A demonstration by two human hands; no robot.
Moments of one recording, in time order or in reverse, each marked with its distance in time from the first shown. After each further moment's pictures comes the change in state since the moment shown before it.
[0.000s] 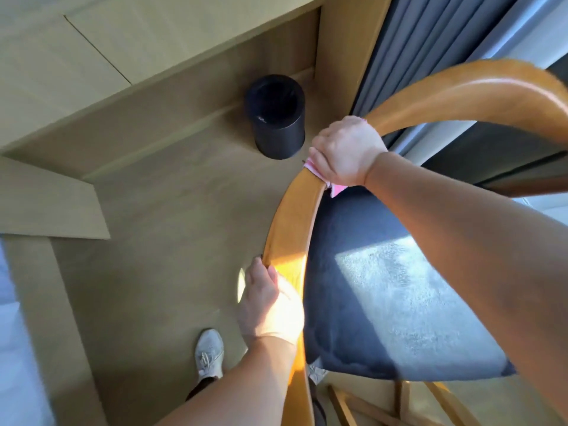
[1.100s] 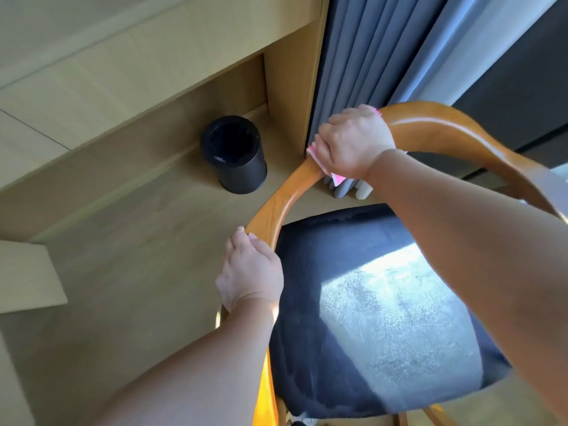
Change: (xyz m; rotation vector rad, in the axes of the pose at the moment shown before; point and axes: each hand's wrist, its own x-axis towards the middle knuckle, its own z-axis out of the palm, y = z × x) left_hand 0.033 0.098 0.009 0.070 0.400 0.300; right_hand -0.021 0.095 -0.038 -0.272 0.088 0.269
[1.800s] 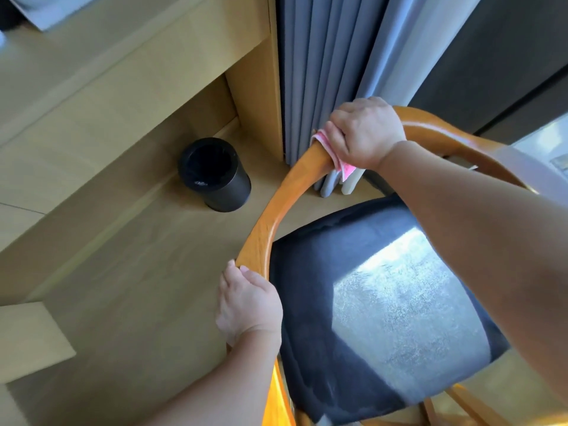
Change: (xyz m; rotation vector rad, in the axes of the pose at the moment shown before) left_hand -0.001 0.001 0.001 0.003 0.011 0.003; right_hand -0.018 0.056 -0.010 0.119 0.025 0.224
